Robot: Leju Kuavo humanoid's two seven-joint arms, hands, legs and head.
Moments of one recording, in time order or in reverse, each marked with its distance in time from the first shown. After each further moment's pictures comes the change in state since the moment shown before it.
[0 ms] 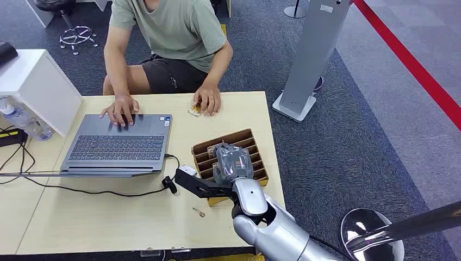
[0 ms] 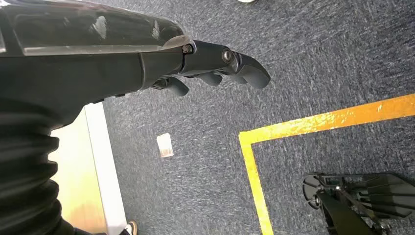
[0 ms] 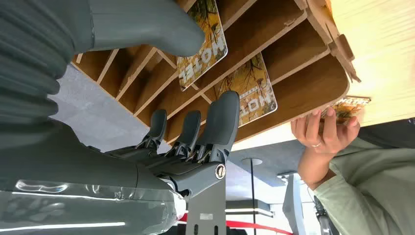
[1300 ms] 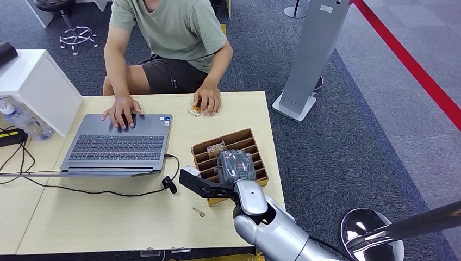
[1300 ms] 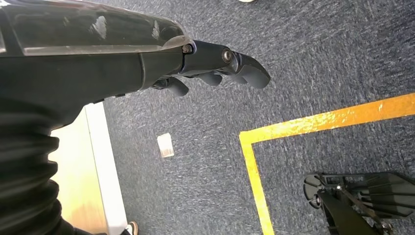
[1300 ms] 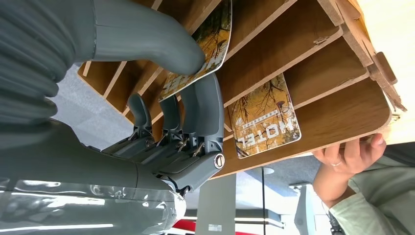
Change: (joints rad) left arm 0.000 -0.001 0.000 0.000 -0.003 -0.002 0.003; right arm -0.001 -0.001 -0.002 0.052 -0.015 -0.007 0.019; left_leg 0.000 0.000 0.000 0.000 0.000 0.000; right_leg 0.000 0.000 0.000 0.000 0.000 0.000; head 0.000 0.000
